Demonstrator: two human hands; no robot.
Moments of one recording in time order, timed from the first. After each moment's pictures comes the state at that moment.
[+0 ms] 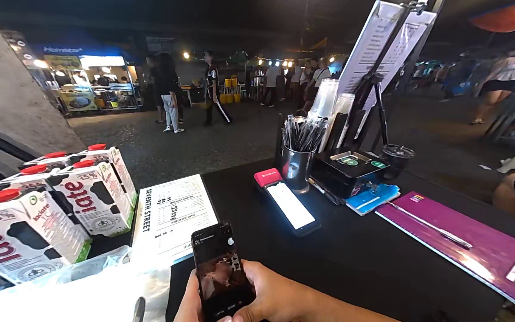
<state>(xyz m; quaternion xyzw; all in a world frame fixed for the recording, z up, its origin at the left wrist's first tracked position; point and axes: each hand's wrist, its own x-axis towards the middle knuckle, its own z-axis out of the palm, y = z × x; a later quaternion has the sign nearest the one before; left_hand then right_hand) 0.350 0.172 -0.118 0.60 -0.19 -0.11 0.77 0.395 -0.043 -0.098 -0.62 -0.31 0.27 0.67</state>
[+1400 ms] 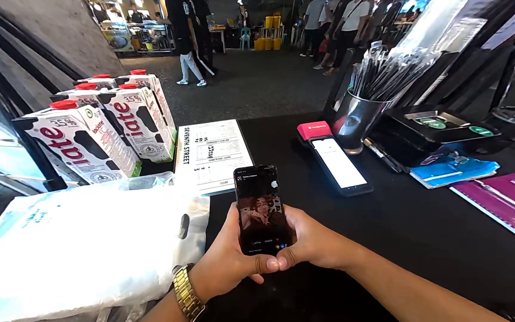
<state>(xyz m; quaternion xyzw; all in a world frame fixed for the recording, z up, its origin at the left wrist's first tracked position) 0.354 0.173 -0.113 0.59 -0.20 -0.14 0.77 0.399 -0.046 -0.102 -0.60 -0.33 0.28 0.68</state>
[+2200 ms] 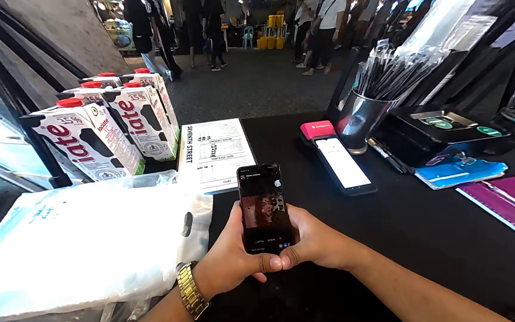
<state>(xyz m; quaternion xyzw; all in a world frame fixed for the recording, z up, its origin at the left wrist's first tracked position) 0.353 0.172 -0.112 0.58 -0.18 -0.16 0.78 0.399 -0.046 -0.102 -0.60 -0.33 0.28 0.68</state>
